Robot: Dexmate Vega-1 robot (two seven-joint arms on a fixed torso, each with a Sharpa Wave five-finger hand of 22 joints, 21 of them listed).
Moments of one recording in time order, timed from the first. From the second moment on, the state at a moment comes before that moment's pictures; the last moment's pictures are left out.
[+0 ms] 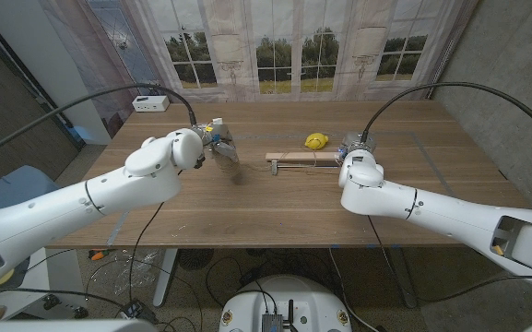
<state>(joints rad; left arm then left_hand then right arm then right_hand) 0.53 1.03 0.87 -2.27 0.43 0.96 -0.31 0.92 -0.02 0.63 -0.16 0.18 0.62 -0.01 0.18 0.35 0.65 -0.05 0.40 0.53 0.81 -0.04 0.21 0.49 0.55 -0.06 1.13 0.17 -0.41 -0.70 -1.18 -1.95 -0.34 -1.38 -0.09 1.27 0.15 0.27 -0.13 0.18 0.81 -0.16 0.22 0.20 0.66 -0.10 0.44 0.29 0.58 -0.06 0.18 0.53 0.40 0.00 0.64 0.18</state>
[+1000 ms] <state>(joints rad) 0.56 1.01 0.80 -2.24 0.50 0.86 -0.39 0.81 0.07 0.40 -0.09 0.17 0.22 -0.06 0.18 0.20 0.26 -0.02 0.18 0.40 0.26 -0.01 0.19 0.34 0.04 0.14 0.86 0.17 -0.47 -0.68 -1.05 -1.94 -0.28 -1.31 -0.14 0.91 0.08 0.15 0.00 0.25 0.51 -0.12 0.19 0.20 0.45 -0.04 0.25 0.25 0.37 -0.04 0.22 0.46 0.32 0.06 0.57 0.18</state>
